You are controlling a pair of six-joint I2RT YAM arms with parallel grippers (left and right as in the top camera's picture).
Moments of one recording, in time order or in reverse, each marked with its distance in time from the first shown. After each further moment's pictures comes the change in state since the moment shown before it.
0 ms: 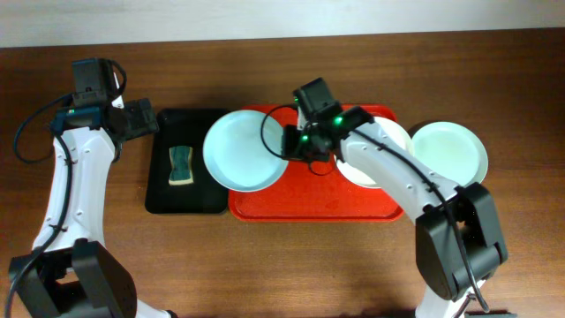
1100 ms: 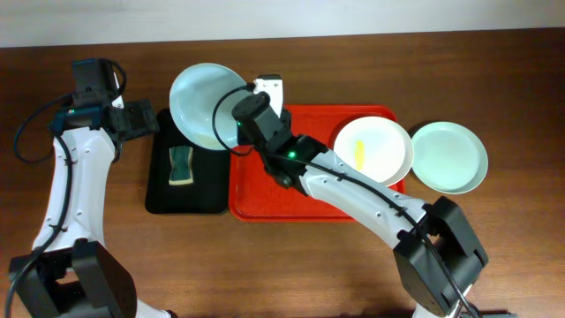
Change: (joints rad) left arm 0.000 0.000 0.000 -0.001 0.000 0.000; right arm 0.241 0.004 0.002 0.496 0.665 -0.093
